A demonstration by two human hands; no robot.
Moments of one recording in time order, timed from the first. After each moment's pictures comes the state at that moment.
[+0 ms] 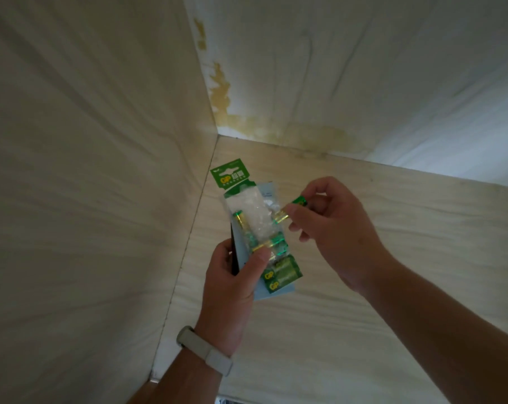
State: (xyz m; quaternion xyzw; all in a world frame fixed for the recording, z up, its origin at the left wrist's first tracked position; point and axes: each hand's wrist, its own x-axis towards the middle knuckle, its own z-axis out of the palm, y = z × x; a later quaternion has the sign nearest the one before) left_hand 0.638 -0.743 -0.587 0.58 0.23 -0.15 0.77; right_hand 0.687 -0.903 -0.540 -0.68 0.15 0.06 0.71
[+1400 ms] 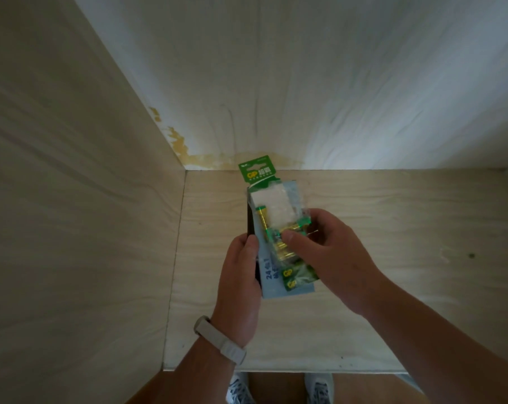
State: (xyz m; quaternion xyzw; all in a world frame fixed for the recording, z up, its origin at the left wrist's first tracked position) left_hand 0.612 -0.805 -0.472 0.58 0.16 -0.24 0.76; right_hand 0.598 -0.952 -0.441 -0.68 0.23 0.05 0.70
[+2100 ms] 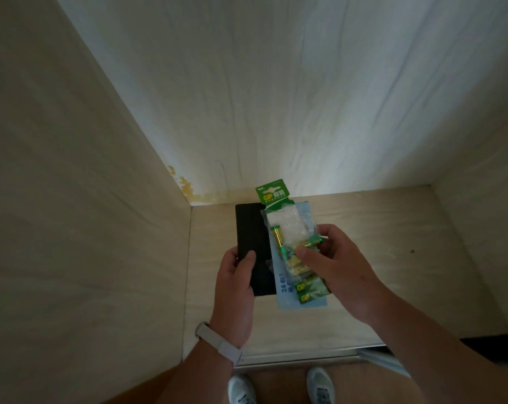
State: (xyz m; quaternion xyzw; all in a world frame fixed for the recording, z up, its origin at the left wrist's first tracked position) left_hand 0.559 -0.798 -0.351 0.59 0.10 -0.22 0.77; right_hand 0.512 -0.966 -0.312 -0.60 0.25 0.01 0.76
